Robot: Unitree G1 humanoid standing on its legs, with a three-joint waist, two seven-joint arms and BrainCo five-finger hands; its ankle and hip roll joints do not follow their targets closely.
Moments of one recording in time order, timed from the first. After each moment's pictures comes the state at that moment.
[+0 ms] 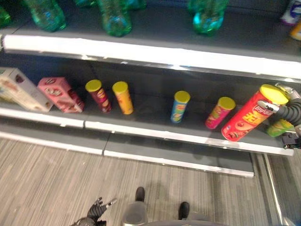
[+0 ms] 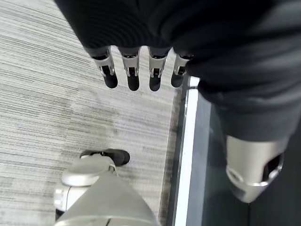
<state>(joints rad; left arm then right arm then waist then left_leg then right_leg) 0.16 0.30 0.01 0.96 -0.18 -0.08 0.00 0.02 -0.89 -0.21 -0.09 0.20 -0.16 0.03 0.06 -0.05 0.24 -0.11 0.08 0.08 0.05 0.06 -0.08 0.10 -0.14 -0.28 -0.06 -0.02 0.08</state>
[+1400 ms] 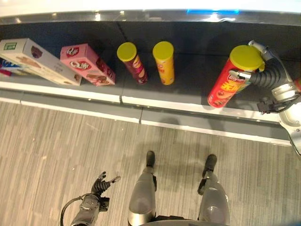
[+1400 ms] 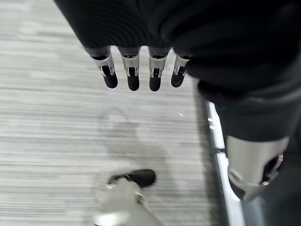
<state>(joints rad) 0.05 0.35 -0.05 0.89 -0.14 -0.09 0.05 -0.47 -0.90 0.08 -0.09 -0.05 -0.15 -0.10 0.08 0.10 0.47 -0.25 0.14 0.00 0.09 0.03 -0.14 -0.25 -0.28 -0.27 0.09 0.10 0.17</state>
